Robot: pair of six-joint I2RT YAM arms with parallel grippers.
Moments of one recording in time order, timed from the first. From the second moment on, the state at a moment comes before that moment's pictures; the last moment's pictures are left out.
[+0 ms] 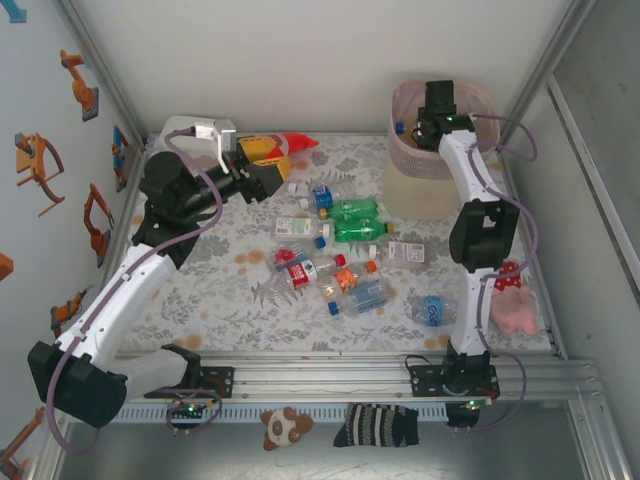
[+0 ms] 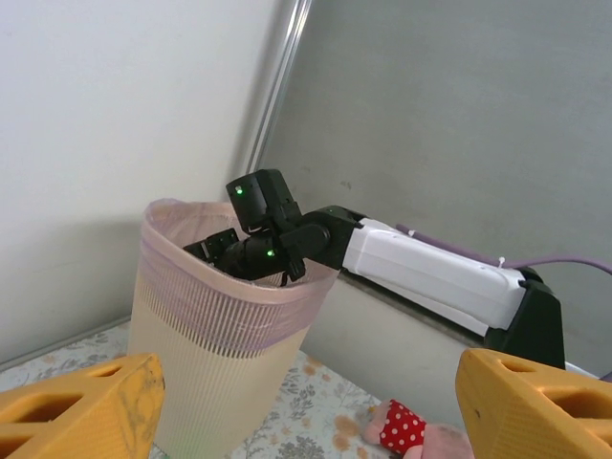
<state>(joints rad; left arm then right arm) -0.44 1.16 1.10 0.22 0.67 -0.41 0.12 2.23 2.18 -0.68 0.18 1.56</state>
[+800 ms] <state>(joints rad) -0.44 1.17 1.09 0.20 0.64 -0.41 0.12 2.27 2.22 -0.73 0.18 1.62</state>
